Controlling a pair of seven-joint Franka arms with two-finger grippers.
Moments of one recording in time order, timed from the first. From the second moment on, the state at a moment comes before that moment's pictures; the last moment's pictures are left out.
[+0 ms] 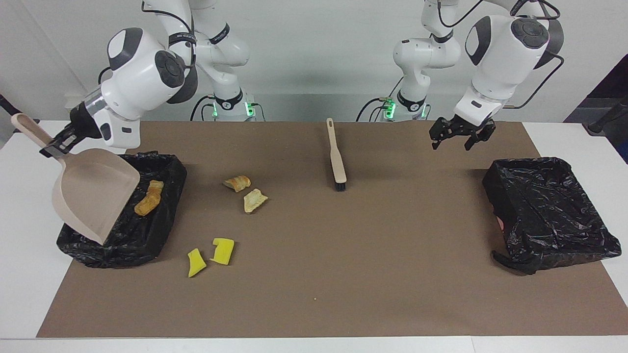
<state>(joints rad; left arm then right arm) -0.08 -0.11 -0.10 -1.89 -0.06 1.76 -0.10 -0.13 0.08 0.15 -1.71 -1.07 1.79 -1.11</state>
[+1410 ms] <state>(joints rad) -0.03 -0.10 -0.09 -1.70 0.06 1.68 -0.10 0.20 0.45 0.16 -1.28 -0.41 1.74 0.11</state>
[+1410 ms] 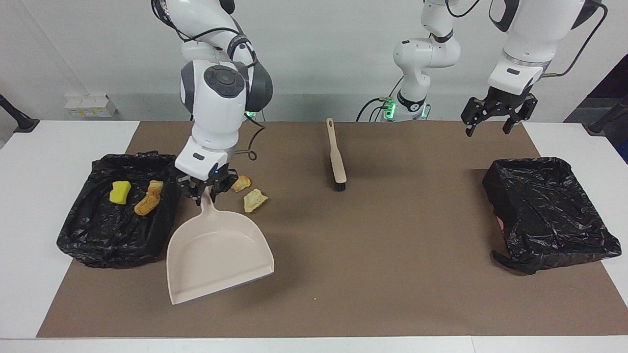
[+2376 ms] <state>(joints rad) -0.03 -0.05 -0.09 -1.70 0.01 1.82 -0.10 0.45 0.78 0.16 -0.97 -0.14 1.74 0.57</state>
